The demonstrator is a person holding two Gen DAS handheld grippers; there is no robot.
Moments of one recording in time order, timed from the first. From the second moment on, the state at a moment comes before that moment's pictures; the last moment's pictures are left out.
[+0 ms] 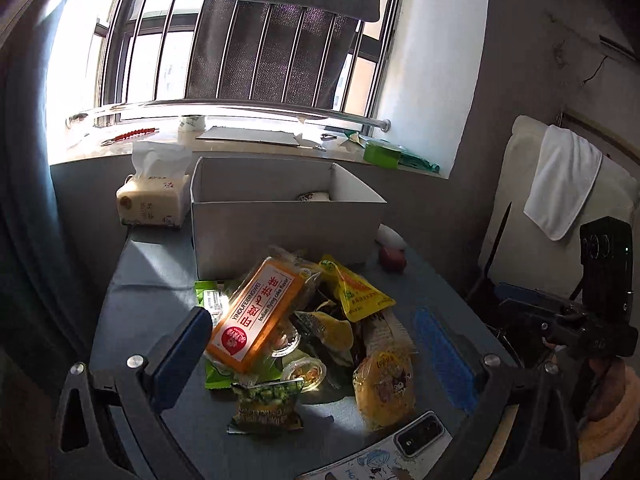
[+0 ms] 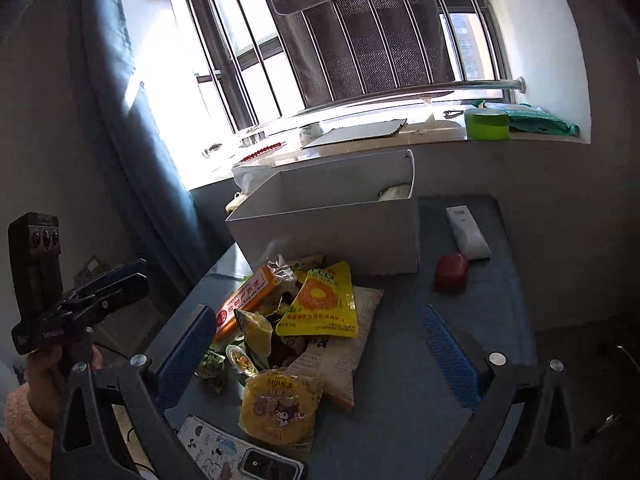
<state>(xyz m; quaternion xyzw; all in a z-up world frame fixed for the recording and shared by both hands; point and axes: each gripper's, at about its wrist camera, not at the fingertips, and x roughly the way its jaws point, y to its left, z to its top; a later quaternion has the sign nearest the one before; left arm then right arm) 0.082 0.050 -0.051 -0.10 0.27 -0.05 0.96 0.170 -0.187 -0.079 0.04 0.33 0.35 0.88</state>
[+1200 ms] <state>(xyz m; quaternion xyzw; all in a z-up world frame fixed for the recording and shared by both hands) 0.019 0.061 -0.103 -0.15 0.30 0.00 0.94 0.168 -0.105 -0.187 -0.01 0.48 0.29 0.83</state>
